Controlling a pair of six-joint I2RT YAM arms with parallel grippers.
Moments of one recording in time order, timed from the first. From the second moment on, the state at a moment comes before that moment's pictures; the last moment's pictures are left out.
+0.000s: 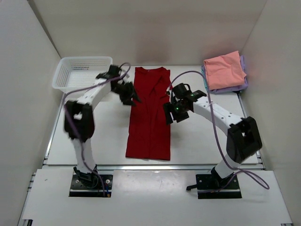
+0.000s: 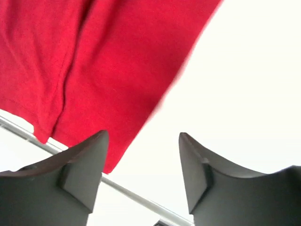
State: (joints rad) left arm -0.26 2.11 1.80 -0.82 0.57 -0.61; right arm 0.55 1.66 1.27 -0.77 -0.22 0.15
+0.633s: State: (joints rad) left arm -0.34 1.23 0.53 -0.70 0.36 -0.59; right arm 0.79 1.38 0.69 -0.63 -0.26 0.76
